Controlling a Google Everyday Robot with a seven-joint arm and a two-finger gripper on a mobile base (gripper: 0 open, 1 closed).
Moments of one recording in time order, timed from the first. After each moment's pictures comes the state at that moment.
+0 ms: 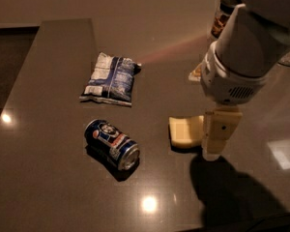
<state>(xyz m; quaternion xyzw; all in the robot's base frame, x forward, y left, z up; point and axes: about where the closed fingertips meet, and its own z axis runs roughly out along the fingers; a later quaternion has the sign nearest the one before) 0.414 -0.125 0.920 -0.69 0.71 -0.01 0.12</state>
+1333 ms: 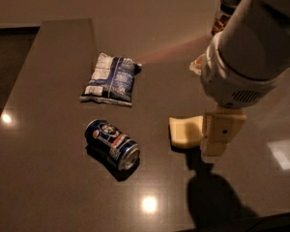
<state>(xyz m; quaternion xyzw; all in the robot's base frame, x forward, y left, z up) 0.396 -0.114 0.950 -0.69 0.70 -0.06 0.16</state>
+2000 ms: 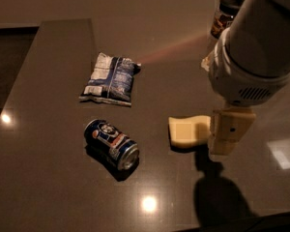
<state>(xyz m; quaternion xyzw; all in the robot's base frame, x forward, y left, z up) 0.395 -0.128 0.957 -0.66 0.73 -0.08 0.14</state>
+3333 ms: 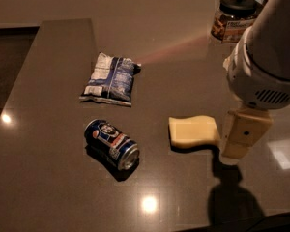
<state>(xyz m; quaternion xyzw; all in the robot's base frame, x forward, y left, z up) 0.383 -0.155 0.965 -0.61 0.78 -0.10 0.14</state>
